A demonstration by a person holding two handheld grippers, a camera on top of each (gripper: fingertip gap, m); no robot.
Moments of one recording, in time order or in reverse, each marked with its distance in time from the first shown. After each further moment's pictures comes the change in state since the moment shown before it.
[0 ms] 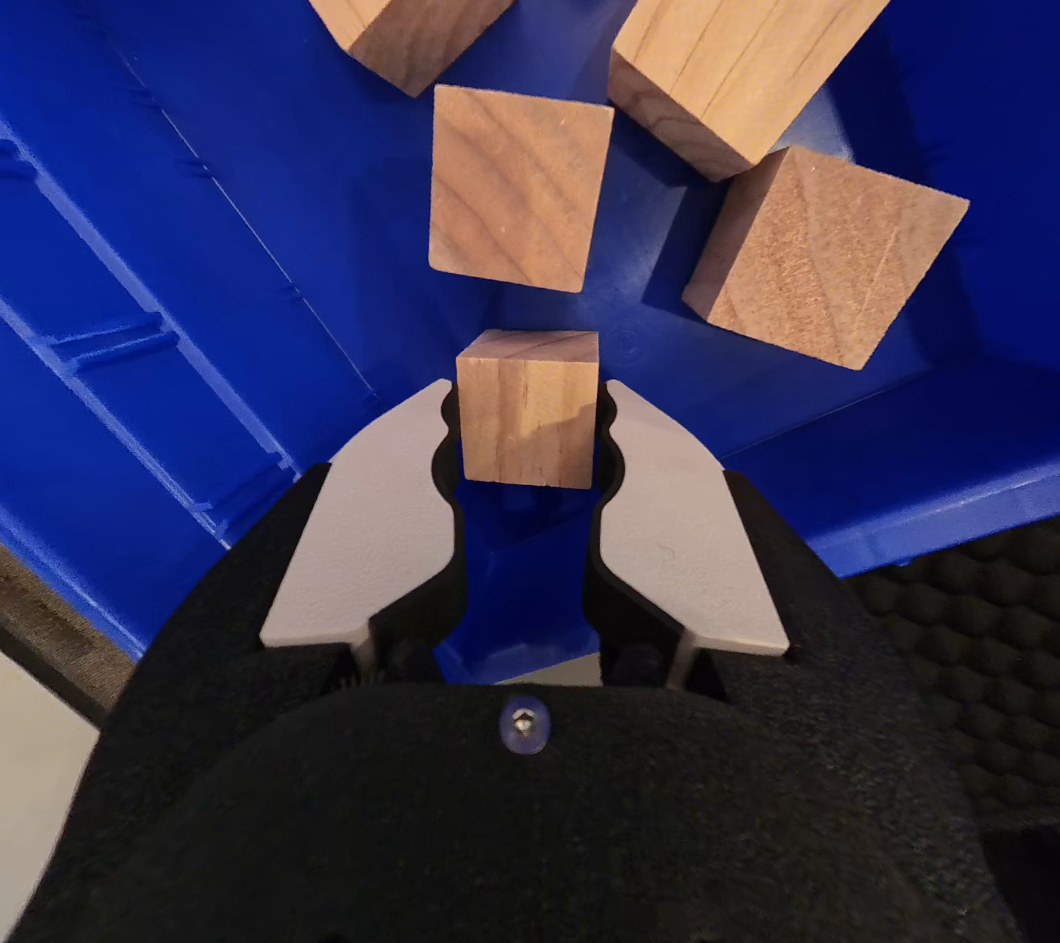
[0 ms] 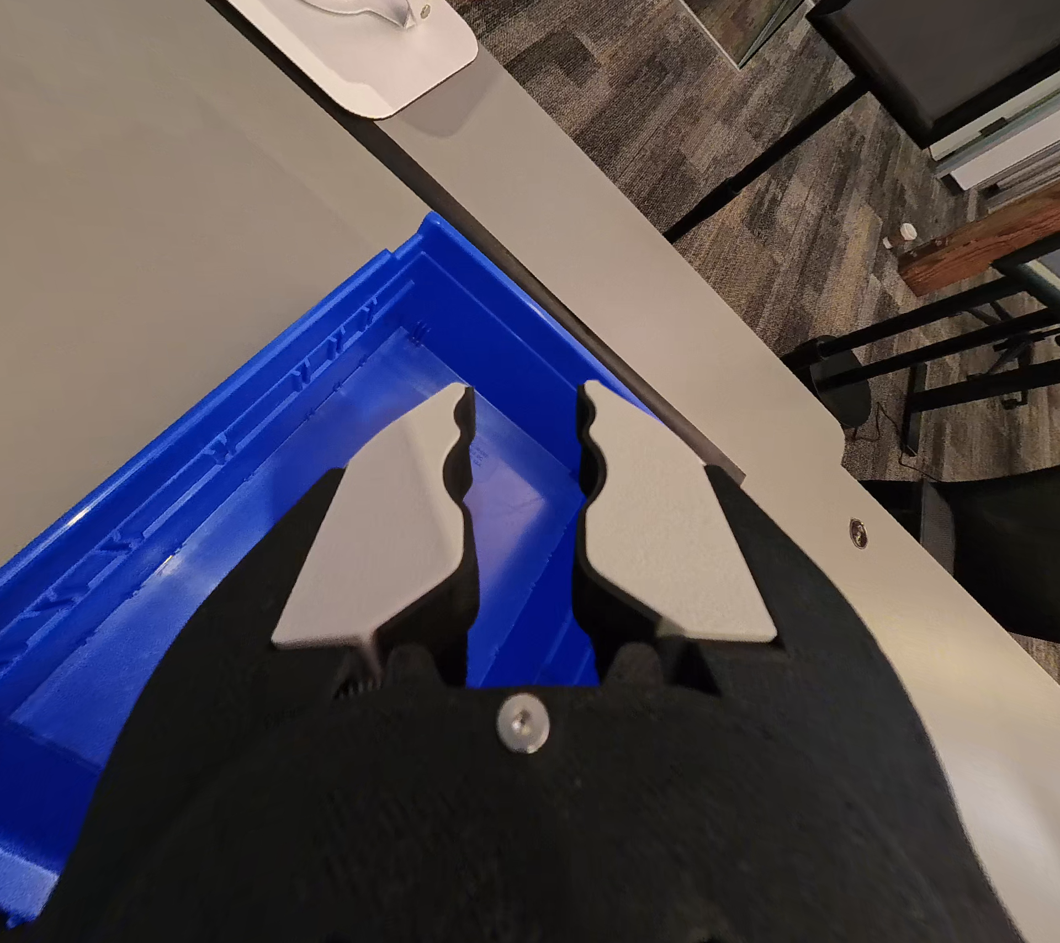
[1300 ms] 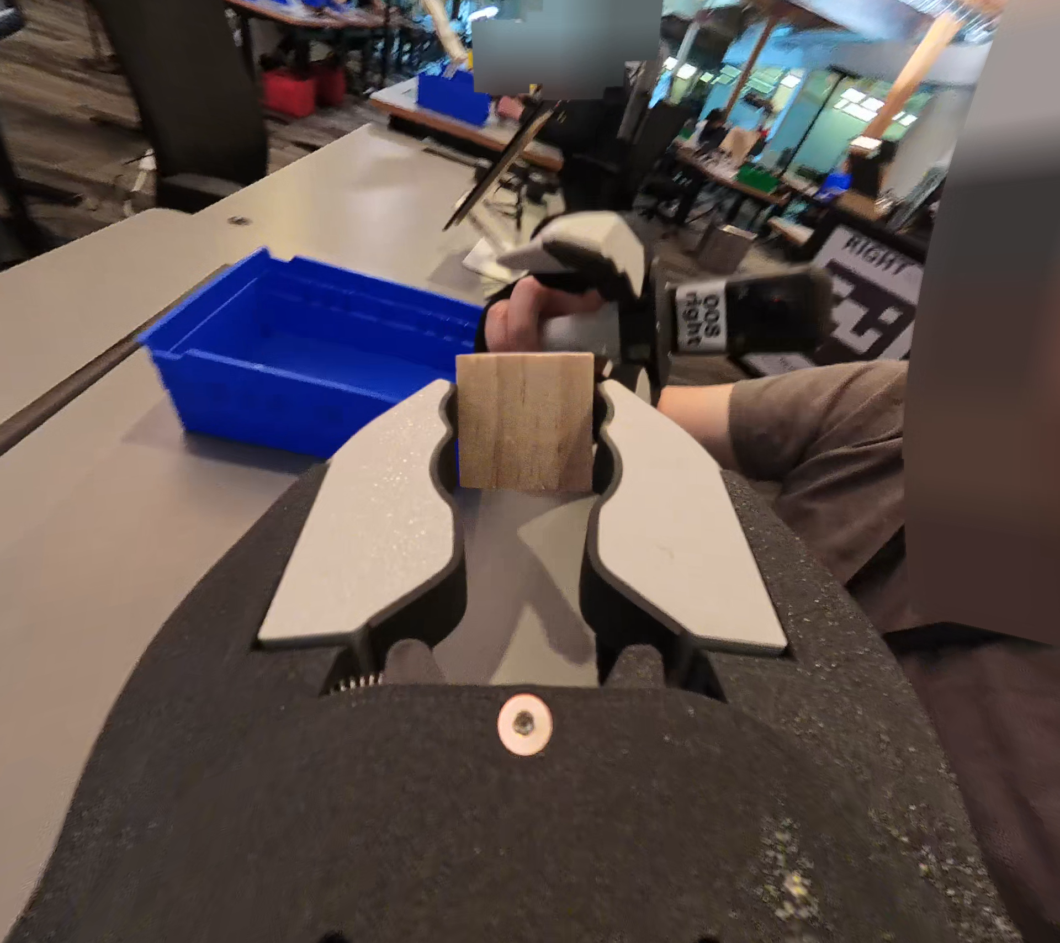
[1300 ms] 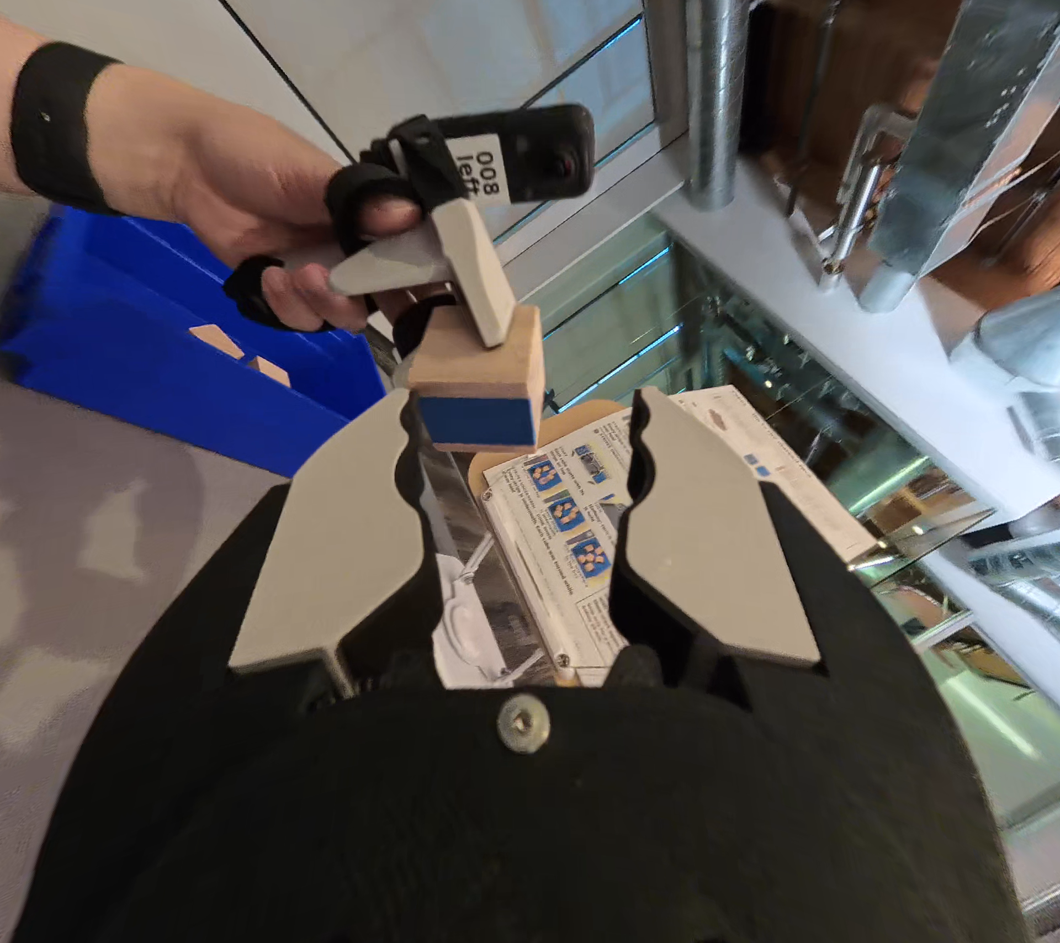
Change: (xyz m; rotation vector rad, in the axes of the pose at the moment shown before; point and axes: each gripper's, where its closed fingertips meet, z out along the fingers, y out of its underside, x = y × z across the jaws) left arm 0.266 -0.201 -0.270 1.092 1.074 0.371; right arm -0.227 -0.171 -0.168 1.166 0.013 -0.537
